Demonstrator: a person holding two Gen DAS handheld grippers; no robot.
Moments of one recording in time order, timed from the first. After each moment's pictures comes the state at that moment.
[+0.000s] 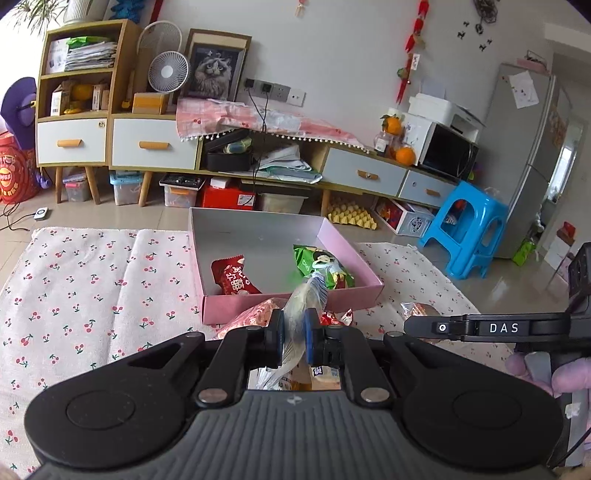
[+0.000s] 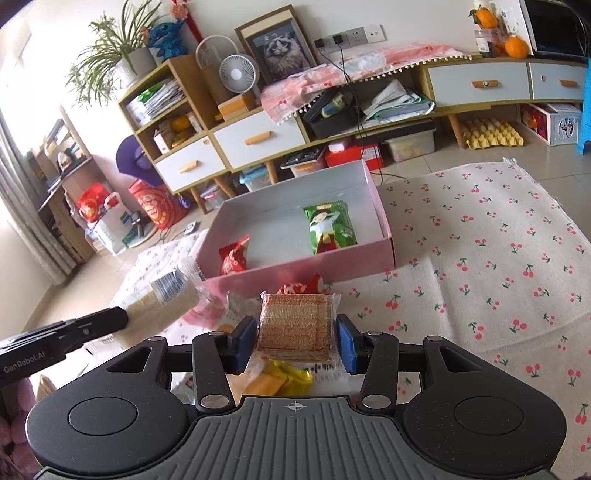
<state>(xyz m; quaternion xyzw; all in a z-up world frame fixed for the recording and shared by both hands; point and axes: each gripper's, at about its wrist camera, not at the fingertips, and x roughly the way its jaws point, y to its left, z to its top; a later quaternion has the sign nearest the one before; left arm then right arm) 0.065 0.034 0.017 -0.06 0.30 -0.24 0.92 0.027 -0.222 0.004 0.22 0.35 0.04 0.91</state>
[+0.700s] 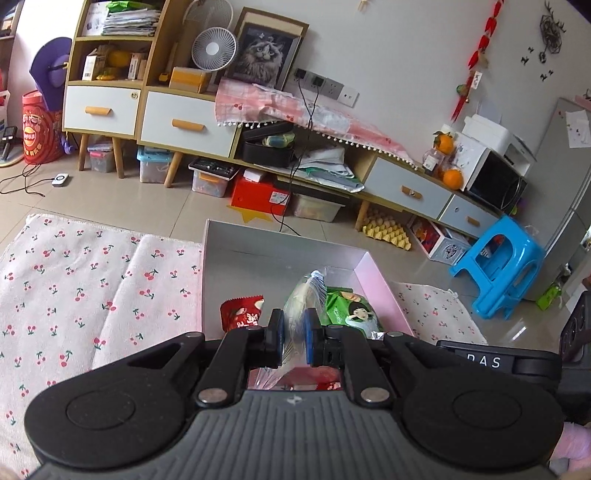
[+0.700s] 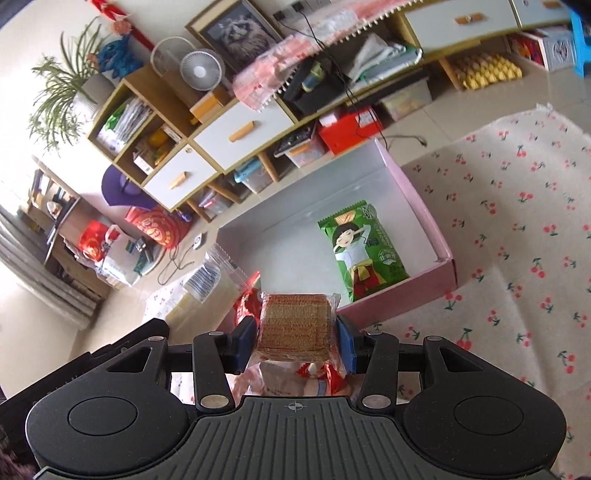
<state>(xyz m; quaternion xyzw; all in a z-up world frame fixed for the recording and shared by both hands) 0.137 0.021 0.015 -0.11 0.33 -0.17 0.92 0.125 -0.229 -0.020 0.34 0.39 0.03 0.86</state>
